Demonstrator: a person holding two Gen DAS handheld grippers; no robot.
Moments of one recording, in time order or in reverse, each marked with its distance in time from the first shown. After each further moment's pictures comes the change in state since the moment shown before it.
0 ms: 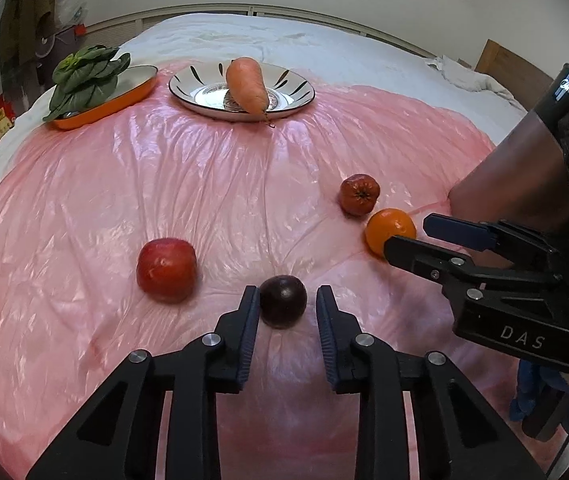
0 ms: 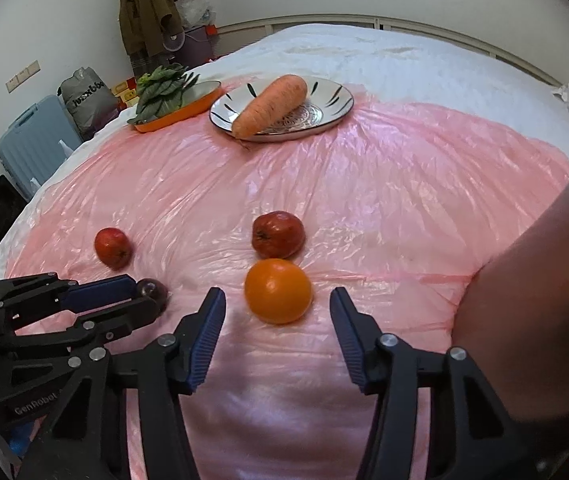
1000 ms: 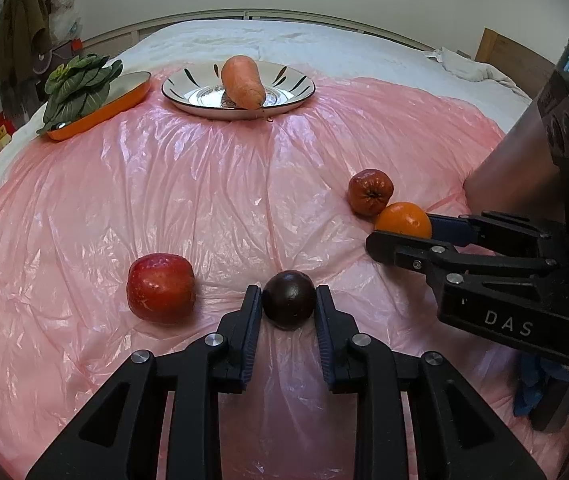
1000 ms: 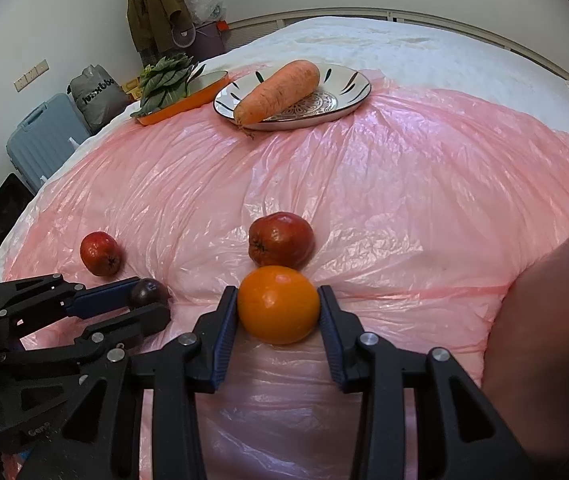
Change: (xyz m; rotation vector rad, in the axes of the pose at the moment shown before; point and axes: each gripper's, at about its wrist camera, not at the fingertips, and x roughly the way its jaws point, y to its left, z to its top) left arm 0.020 -0.002 0.001 0.041 -0.014 0.037; right arm 0.027 -0.004 0.000 -0.010 0.011 0.061
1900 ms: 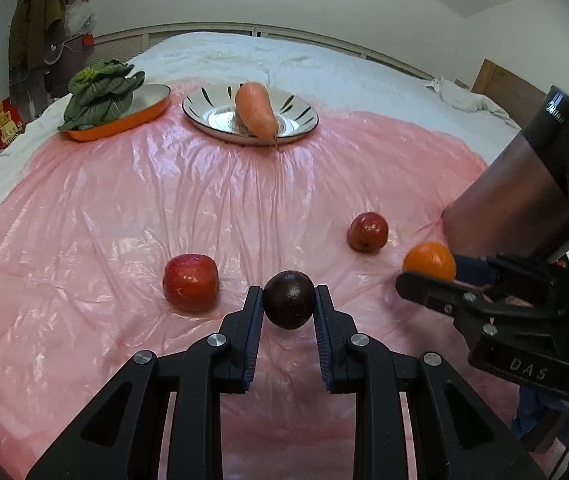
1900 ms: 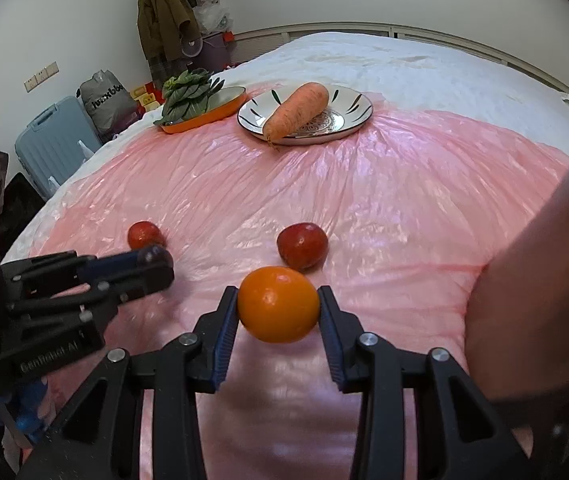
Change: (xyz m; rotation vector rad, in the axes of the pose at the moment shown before) left arm -0.047 0.012 -0.003 -0.073 -0.072 -0.050; right arm -0.051 0.023 -0.015 -0.014 -0.043 -0.007
